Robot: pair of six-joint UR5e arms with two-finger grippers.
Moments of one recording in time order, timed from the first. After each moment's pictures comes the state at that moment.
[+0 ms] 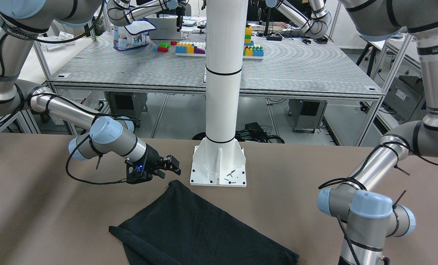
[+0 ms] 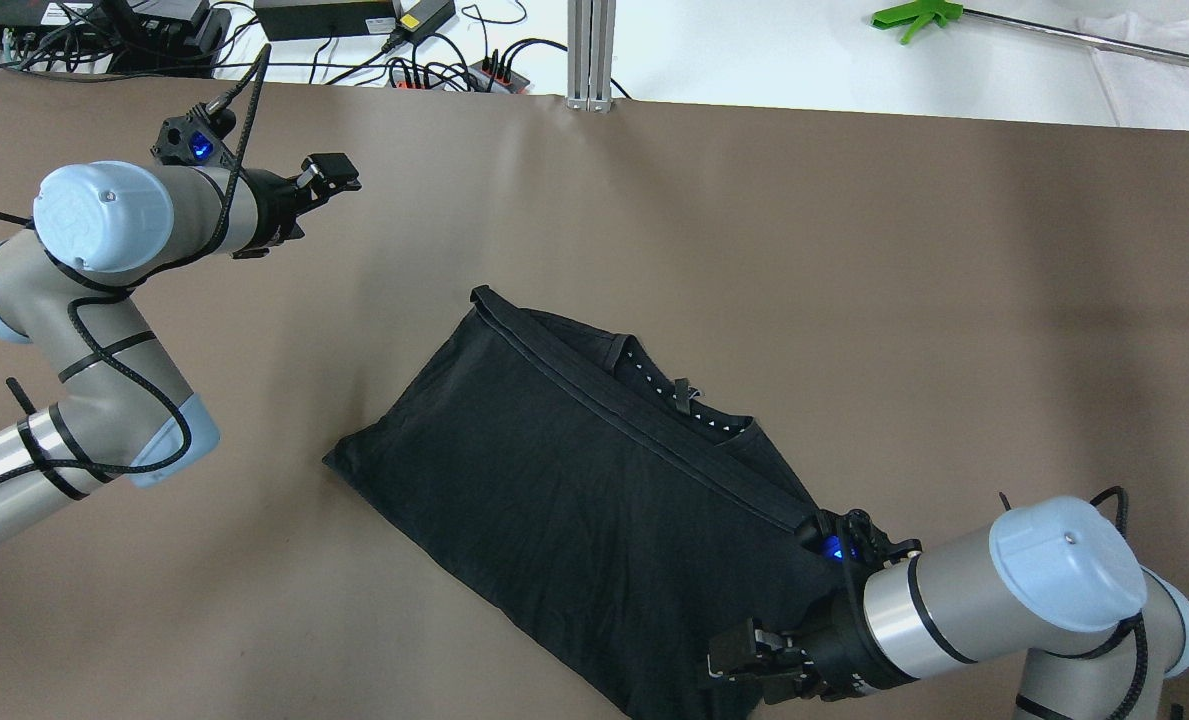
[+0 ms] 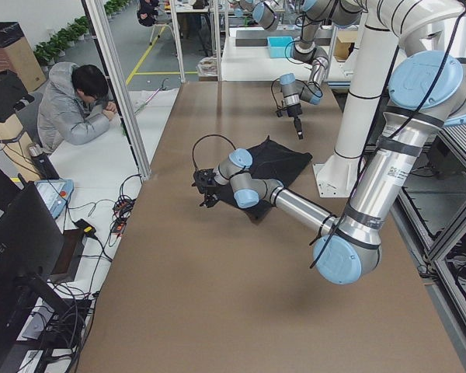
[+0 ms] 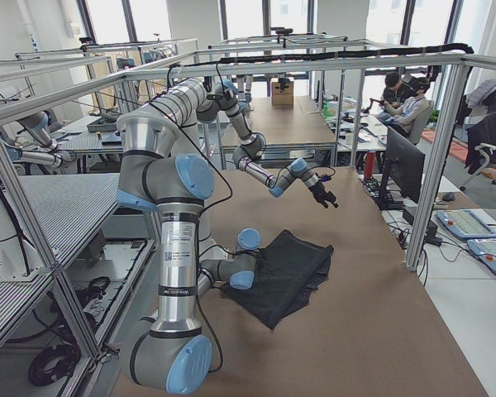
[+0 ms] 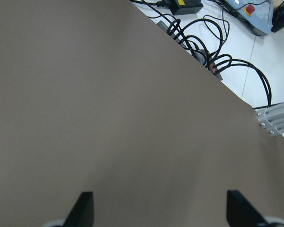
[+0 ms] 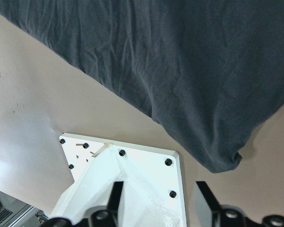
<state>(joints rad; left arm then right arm) -0.86 -2.03 -1.58 -2.25 -1.63 -1.69 0.43 -1.48 2.07 -0.88 2.19 1.61</state>
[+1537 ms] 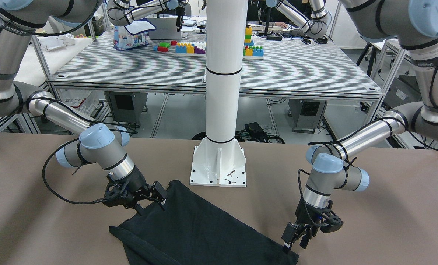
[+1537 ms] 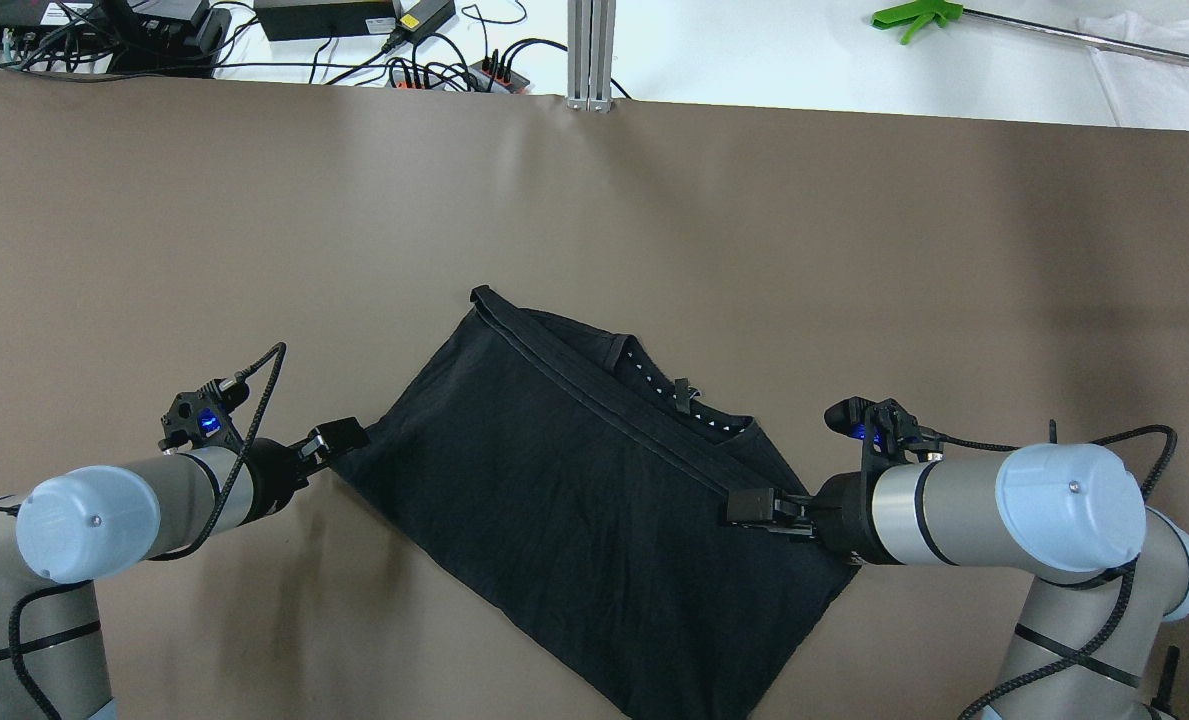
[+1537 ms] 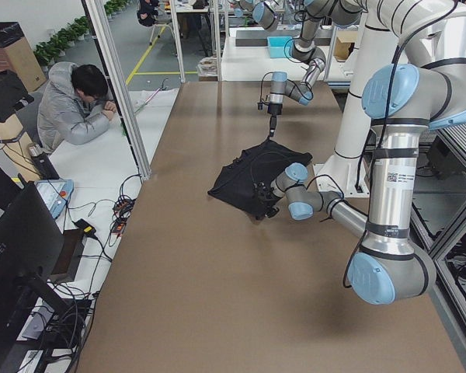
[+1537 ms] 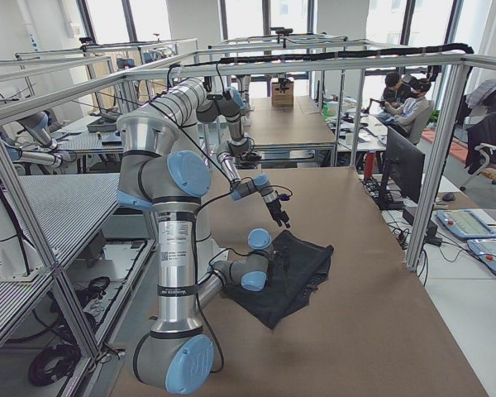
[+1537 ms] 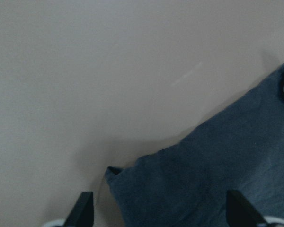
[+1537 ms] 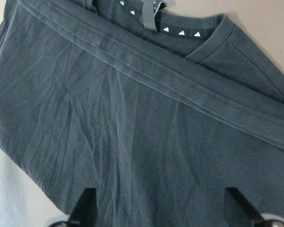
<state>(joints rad) -0.46 -1.71 -1.86 -2.25 -1.48 -1.86 0.54 -1.44 2.02 -0.92 1.92 1.46</state>
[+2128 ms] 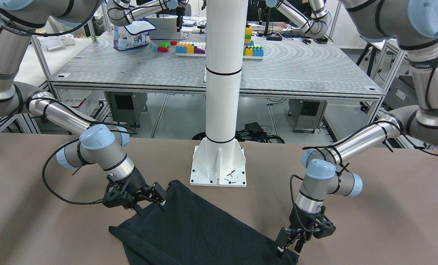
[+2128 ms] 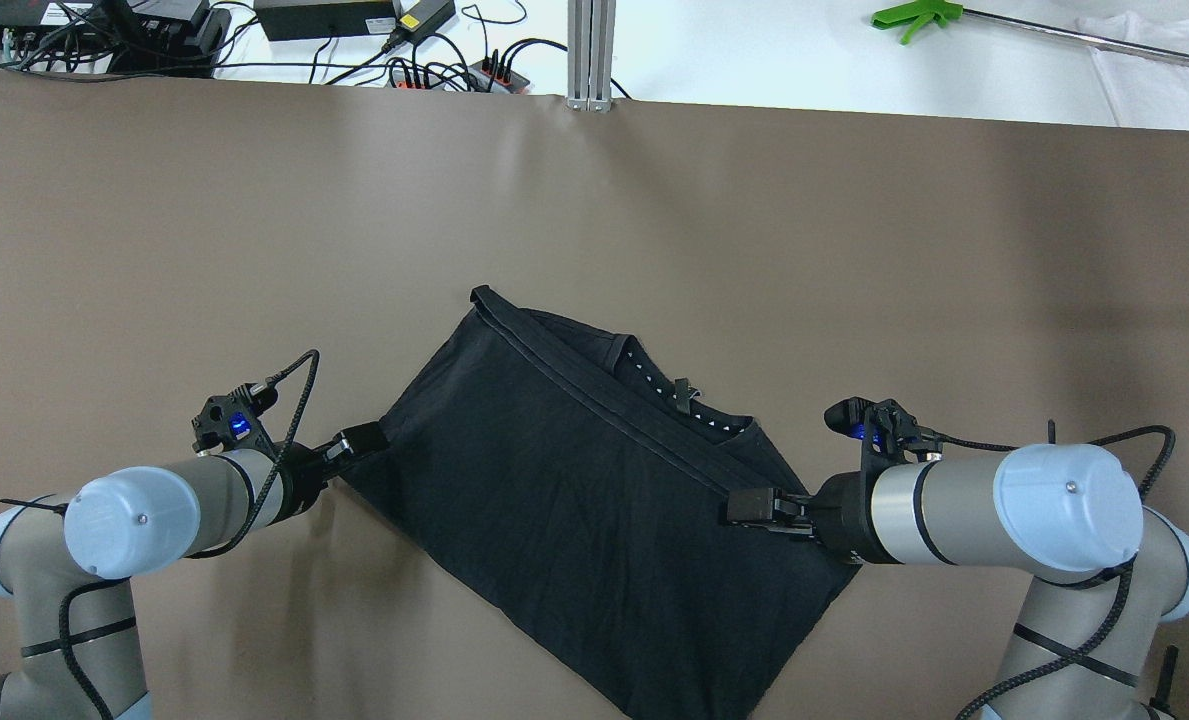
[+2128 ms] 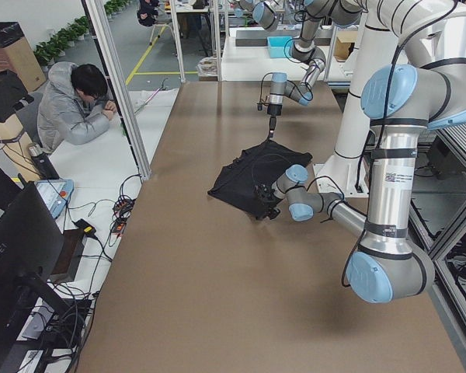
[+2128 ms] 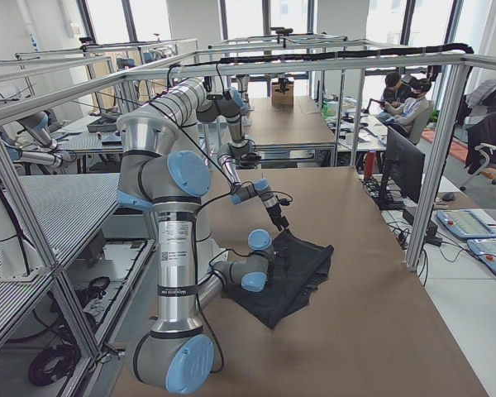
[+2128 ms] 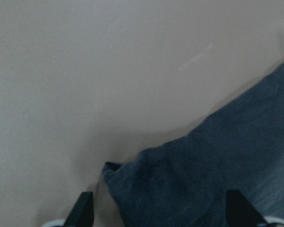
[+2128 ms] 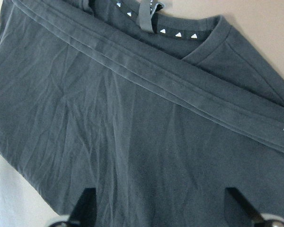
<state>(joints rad) -0.44 -1.76 -1.80 -2.25 -1.48 -1.85 0.54 -1.44 2.01 -0.92 1.91 1.46</state>
